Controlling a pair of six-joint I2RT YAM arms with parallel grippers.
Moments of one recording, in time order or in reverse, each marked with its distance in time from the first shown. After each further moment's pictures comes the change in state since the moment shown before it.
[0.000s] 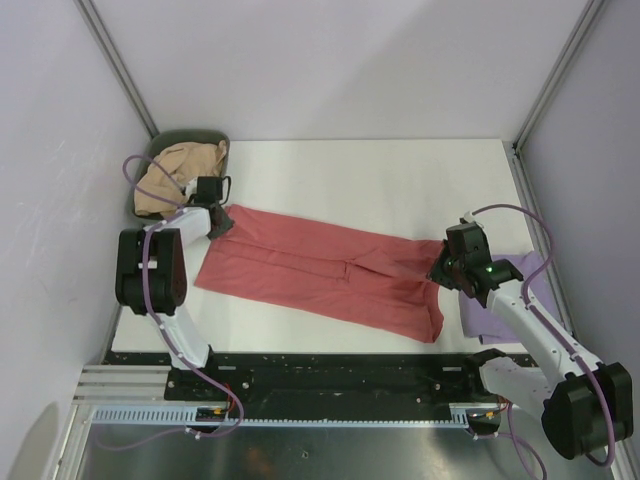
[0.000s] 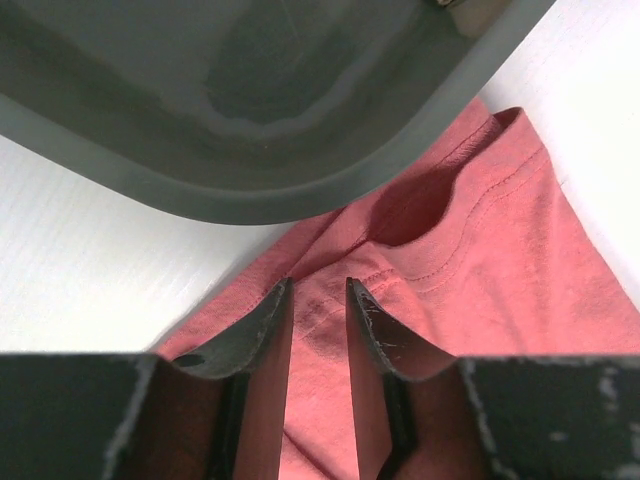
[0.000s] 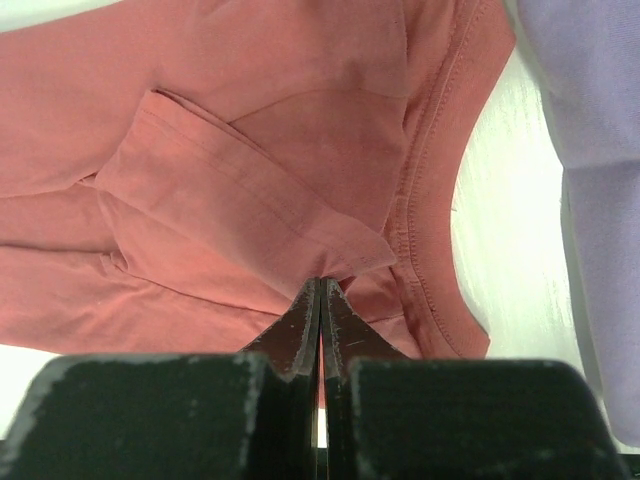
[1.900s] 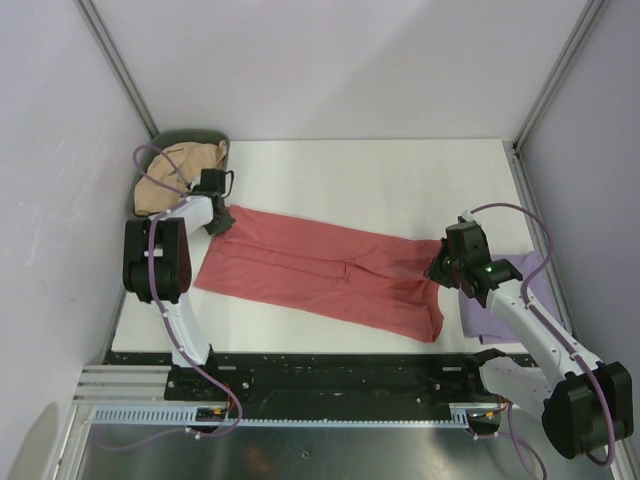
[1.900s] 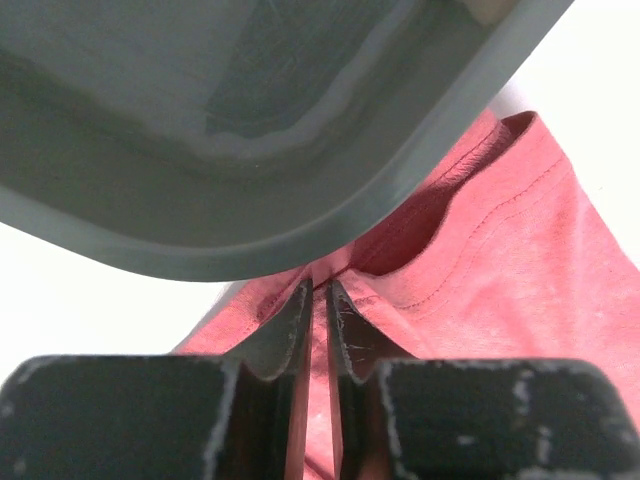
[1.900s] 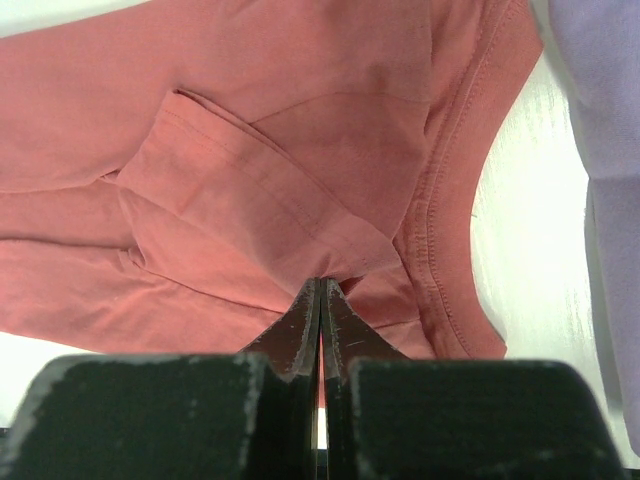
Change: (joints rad) left arm 0.000 0.110 0.146 -0.150 -0.002 0.069; right arm 0.004 0.004 0.000 0.029 -0.026 0.000
